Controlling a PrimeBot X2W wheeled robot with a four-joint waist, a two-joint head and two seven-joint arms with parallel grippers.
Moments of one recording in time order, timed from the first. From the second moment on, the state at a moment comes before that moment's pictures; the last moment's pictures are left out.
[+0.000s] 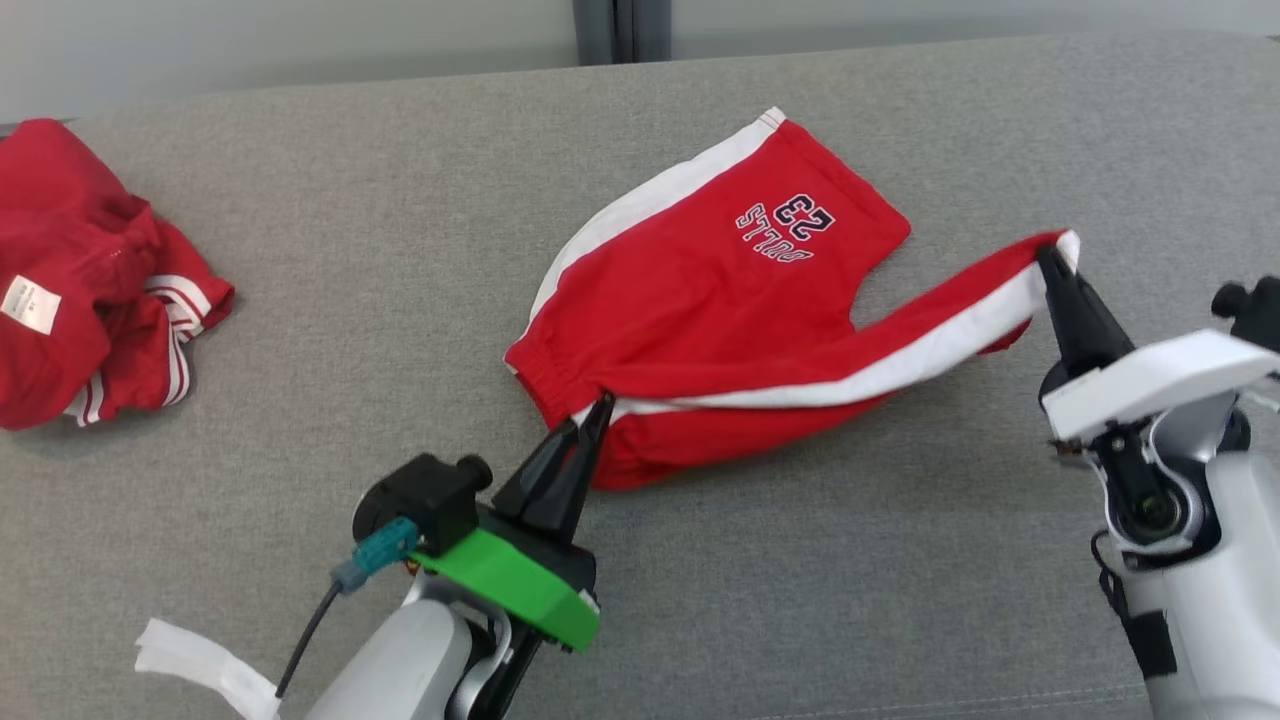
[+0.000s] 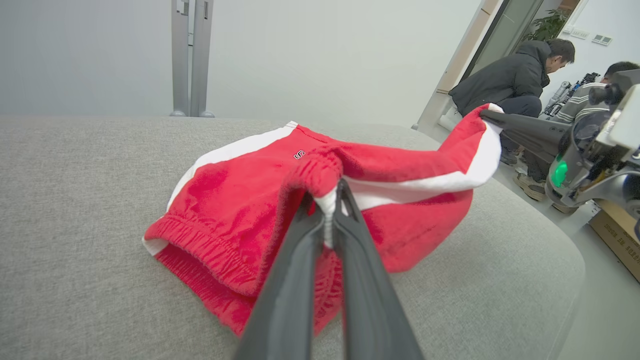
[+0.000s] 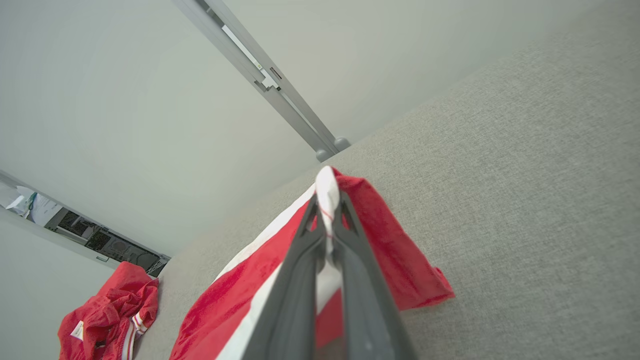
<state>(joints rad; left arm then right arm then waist) -0.30 0.17 -0.61 0.24 -0.58 -0.13 -0.26 -0.33 -0.16 -0.03 0.17 0.79 0.13 0.12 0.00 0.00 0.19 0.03</state>
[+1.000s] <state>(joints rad) -0.74 0.05 -0.64 0.60 -0.66 -0.13 -0.26 -1.17 -0.16 0.06 1.06 0.47 0.13 -0.03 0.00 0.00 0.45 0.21</state>
